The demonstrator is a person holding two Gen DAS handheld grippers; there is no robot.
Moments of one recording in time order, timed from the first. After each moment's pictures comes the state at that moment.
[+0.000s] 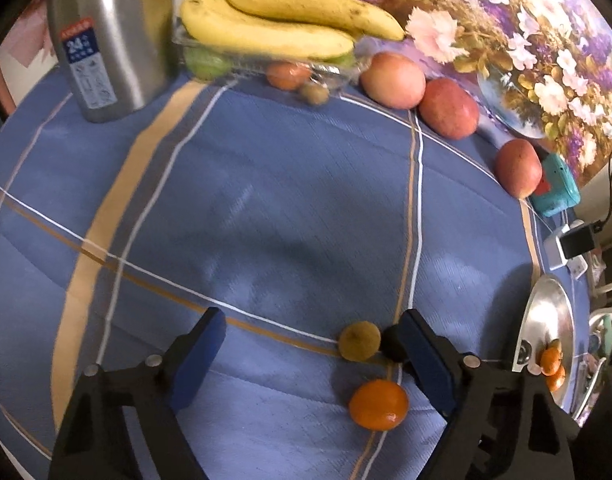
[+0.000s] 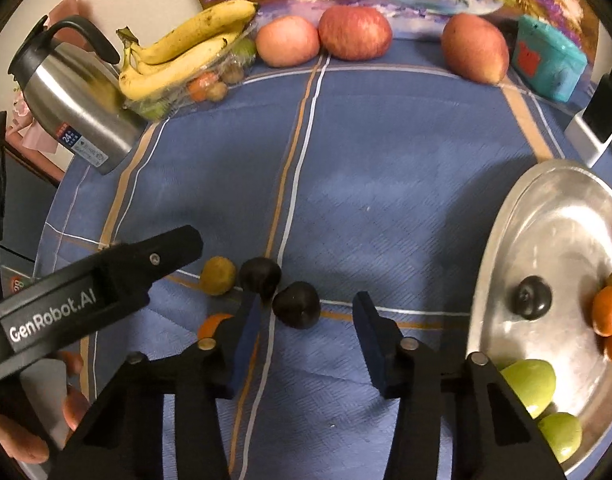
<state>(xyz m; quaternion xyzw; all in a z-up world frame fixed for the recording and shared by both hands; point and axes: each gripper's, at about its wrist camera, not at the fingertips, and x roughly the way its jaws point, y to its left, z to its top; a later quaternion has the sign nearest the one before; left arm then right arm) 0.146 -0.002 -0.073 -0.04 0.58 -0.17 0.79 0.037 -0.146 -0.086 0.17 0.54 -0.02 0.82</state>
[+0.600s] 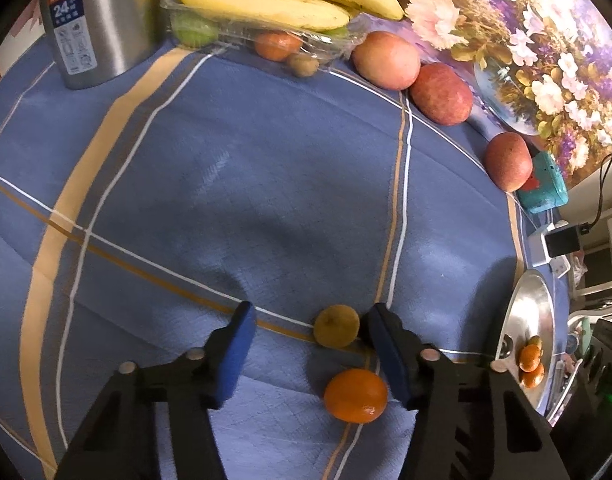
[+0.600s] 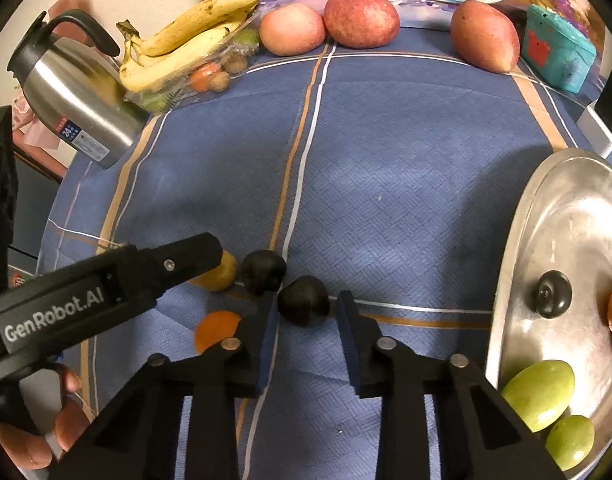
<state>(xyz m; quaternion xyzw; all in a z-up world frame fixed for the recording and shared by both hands) 0.148 -0.004 -0.083 -0.08 0.61 -0.19 0.76 0.042 -0.140 -0.093 0.18 0.55 0.00 0.82</state>
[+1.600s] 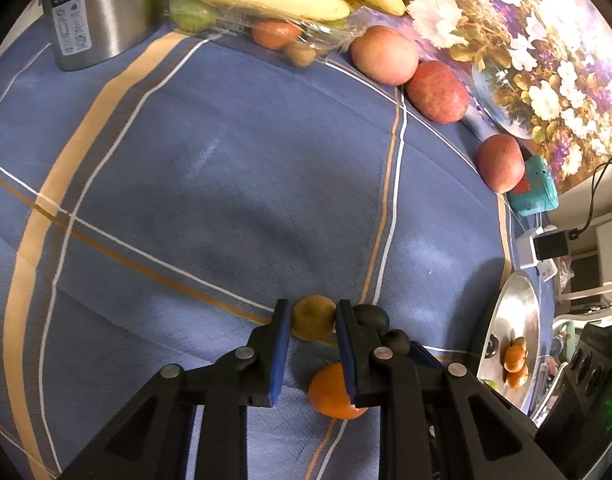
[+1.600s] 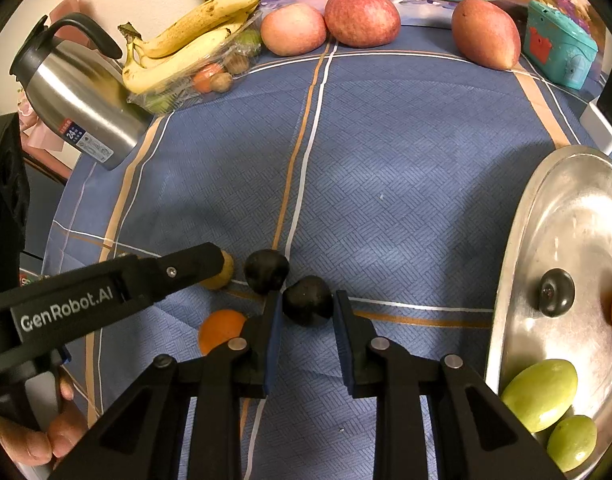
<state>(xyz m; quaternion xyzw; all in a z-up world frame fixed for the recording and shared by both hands) 0.153 -0.002 -0.088 -0.10 0.62 -0.20 0.75 0.041 -0.142 -0.090 0.18 0.54 0.00 0.82</state>
